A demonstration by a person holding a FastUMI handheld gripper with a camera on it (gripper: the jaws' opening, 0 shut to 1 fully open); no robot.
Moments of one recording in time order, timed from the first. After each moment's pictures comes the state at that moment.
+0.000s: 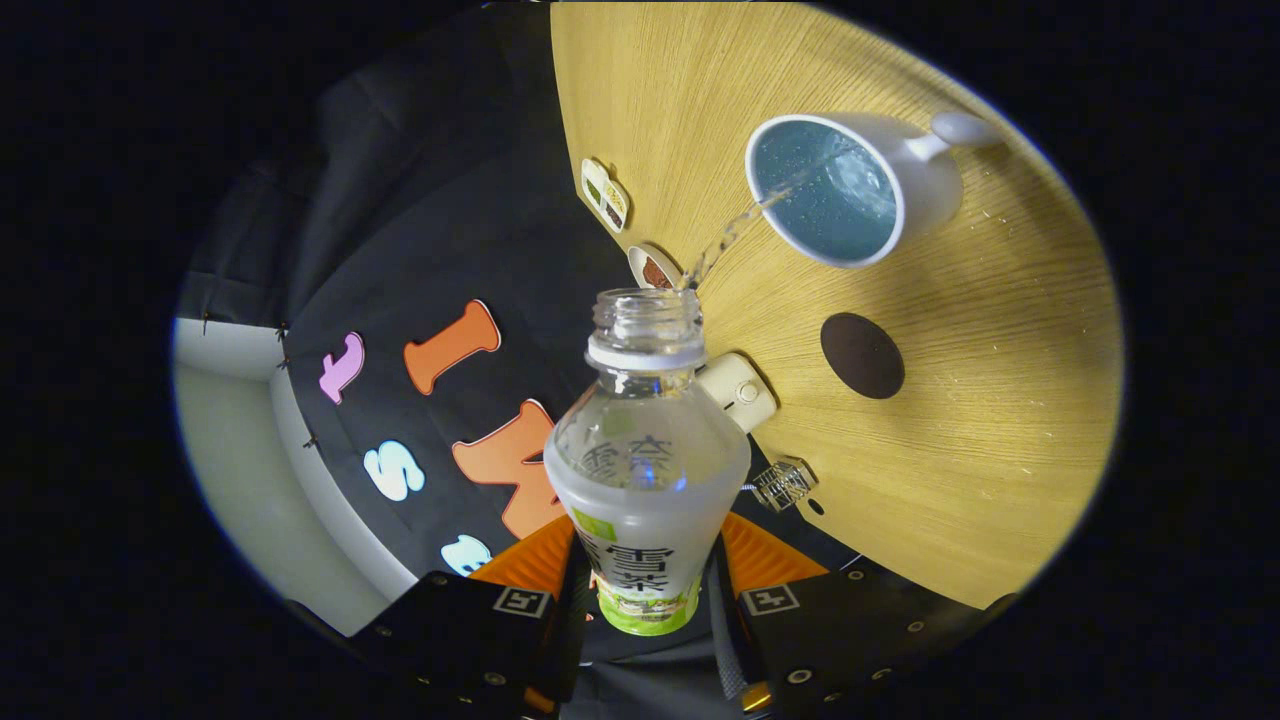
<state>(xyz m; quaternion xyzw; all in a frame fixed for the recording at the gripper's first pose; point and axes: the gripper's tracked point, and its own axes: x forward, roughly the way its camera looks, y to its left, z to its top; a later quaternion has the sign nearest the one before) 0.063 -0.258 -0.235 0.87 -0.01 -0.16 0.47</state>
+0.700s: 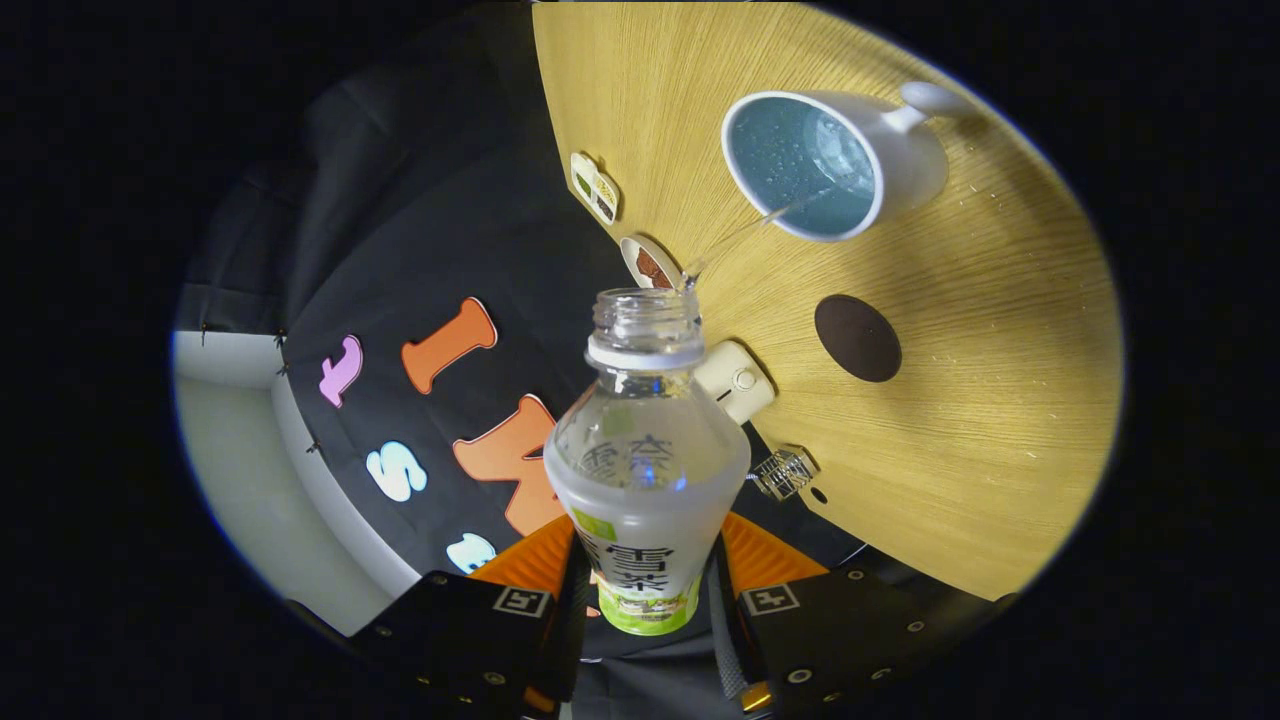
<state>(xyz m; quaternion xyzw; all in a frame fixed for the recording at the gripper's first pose) 0.069 -0.255 -0.235 0.87 -0.01 -0.15 0.46</state>
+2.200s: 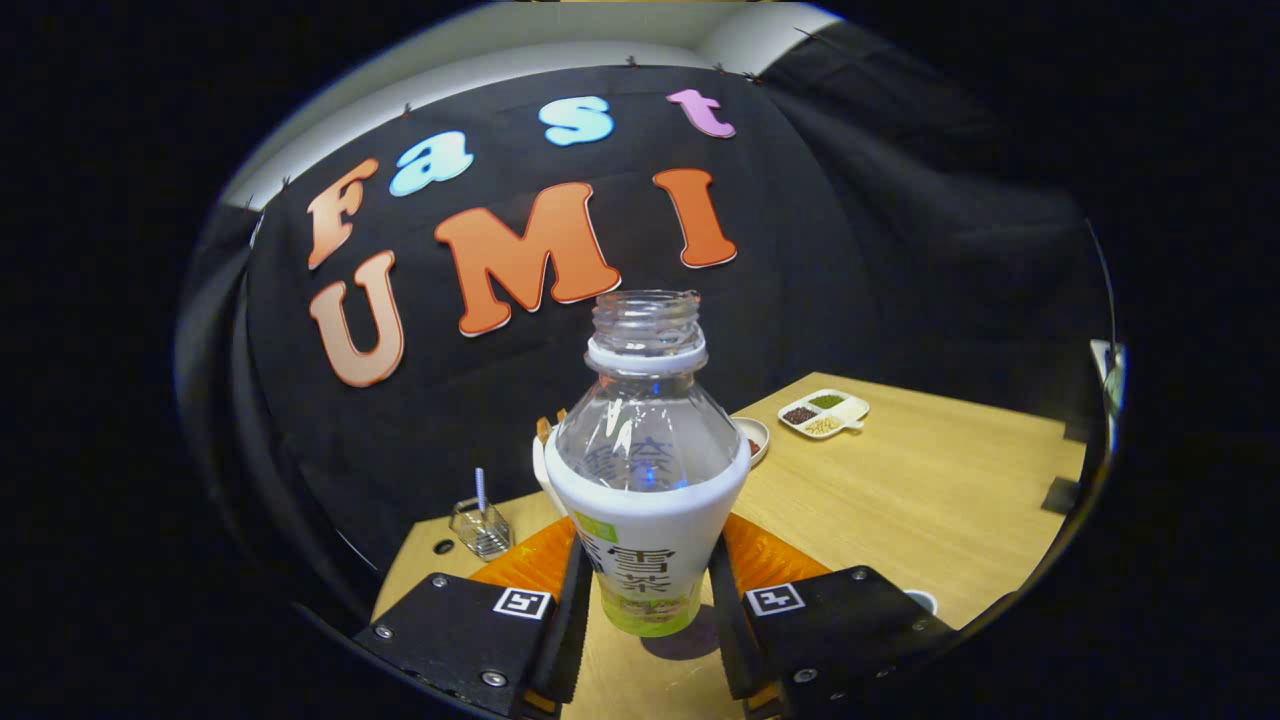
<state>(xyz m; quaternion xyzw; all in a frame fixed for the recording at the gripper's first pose) 0.125 -0.276 -0.218 0.11 0.15 -0.24 0.95</state>
